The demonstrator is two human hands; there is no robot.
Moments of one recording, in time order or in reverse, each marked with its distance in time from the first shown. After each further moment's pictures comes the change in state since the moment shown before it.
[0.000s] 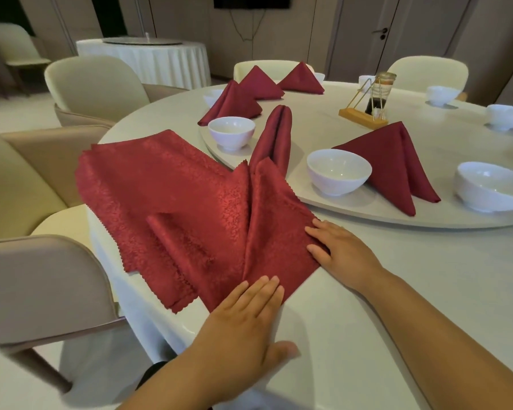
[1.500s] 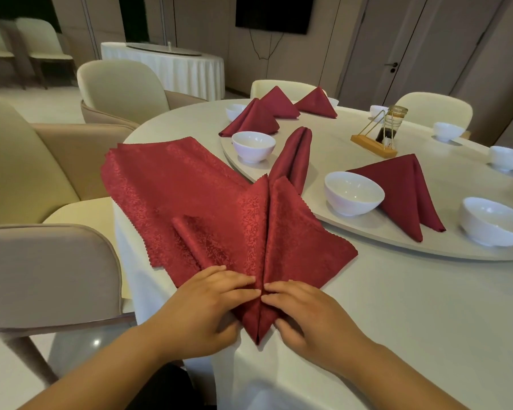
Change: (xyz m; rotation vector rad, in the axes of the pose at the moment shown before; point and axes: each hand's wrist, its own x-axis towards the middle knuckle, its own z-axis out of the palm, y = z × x) left_hand -0.023 -0.069 -0.030 -0.189 0.159 0.122; right_hand -0.052 -0.076 0.029 0.043 0.257 -0.572
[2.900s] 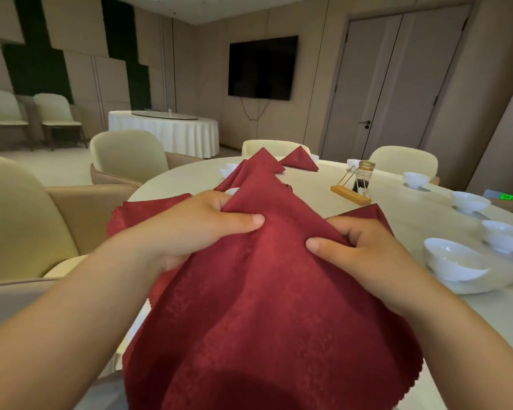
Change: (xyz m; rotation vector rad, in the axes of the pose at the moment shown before) left_hand 0.089 0.063 -0.175 -1.148 0.029 -0.627; right_hand 0.052 -0.050 -0.174 0.724 0.158 0.514
